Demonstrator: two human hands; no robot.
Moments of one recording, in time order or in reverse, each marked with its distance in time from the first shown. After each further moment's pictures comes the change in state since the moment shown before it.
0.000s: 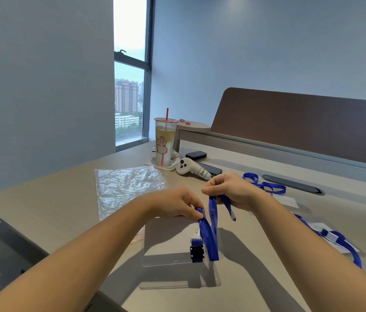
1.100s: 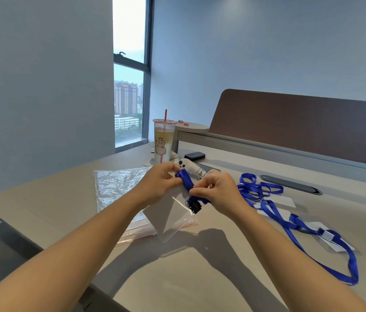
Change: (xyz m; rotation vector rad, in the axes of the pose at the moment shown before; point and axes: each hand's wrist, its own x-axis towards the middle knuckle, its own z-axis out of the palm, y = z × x) left_hand -0.007 -0.006 -0.012 -0.114 0.653 0.051; right_hand -0.013 -0.003 0.030 -0.230 0.324 -0.286
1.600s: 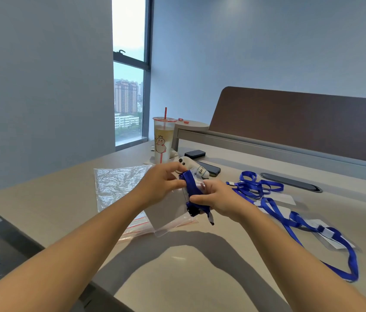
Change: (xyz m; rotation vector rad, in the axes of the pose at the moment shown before) left_hand -0.005 0.001 0.003 0.176 0.031 0.122; right_hand -0.003 0.002 -0.001 0.083 -0.312 0.193
